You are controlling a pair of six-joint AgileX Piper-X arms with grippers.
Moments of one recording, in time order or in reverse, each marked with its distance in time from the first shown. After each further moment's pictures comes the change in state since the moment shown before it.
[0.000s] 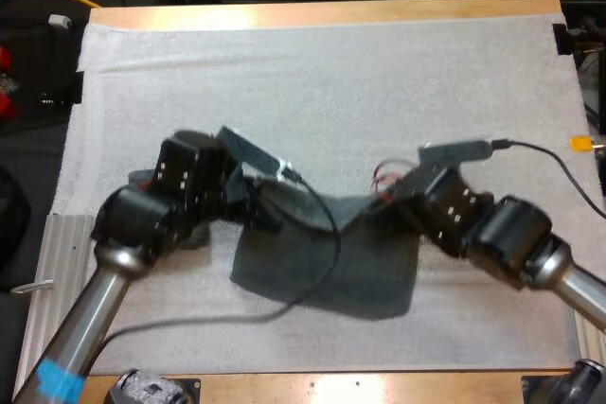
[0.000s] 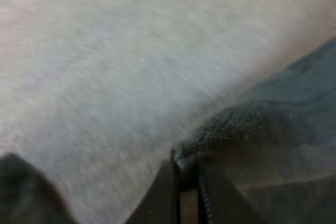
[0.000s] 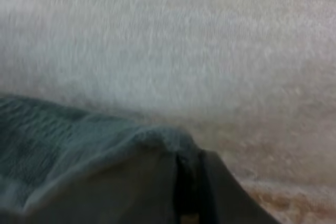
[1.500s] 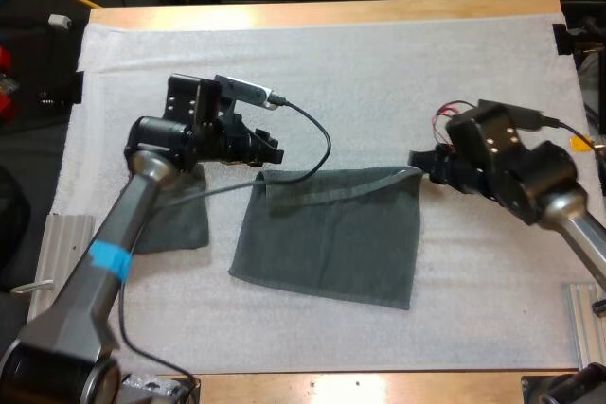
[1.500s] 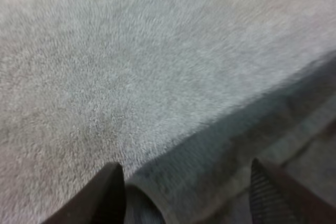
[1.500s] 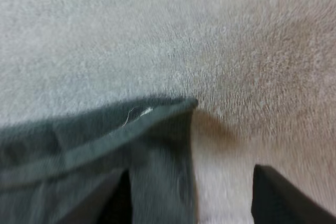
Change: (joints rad) left arm 0.180 0.350 -0.082 -0.192 0.228 -0.041; right arm -0.316 0.075 0.006 0.009 -0.130 0.020
